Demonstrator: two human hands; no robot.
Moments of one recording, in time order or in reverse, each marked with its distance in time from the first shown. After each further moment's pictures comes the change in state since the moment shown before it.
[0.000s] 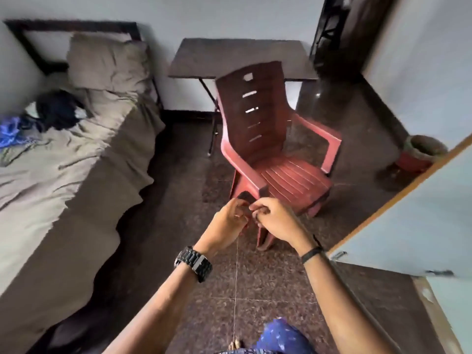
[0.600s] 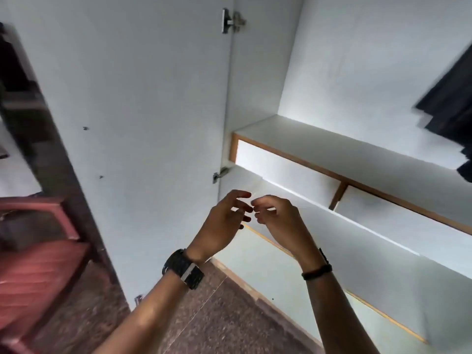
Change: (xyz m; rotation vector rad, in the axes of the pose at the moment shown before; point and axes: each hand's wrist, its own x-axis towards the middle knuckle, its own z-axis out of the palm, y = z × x) left_hand -0.127 0.356 0.476 -0.225 -0.794 0.636; right_hand -0.400 0.231 -0.389 0.072 1.011 0.337
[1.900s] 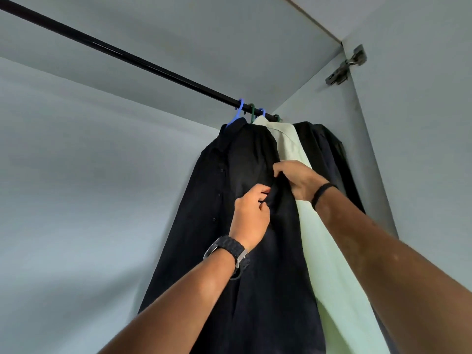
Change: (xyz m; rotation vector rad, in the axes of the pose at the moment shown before) left_hand 0.478 0.450 0.495 -0.402 -0.464 1.167; right_hand 0.228 -0.067 -0.718 -0.073 1.200 -0.062
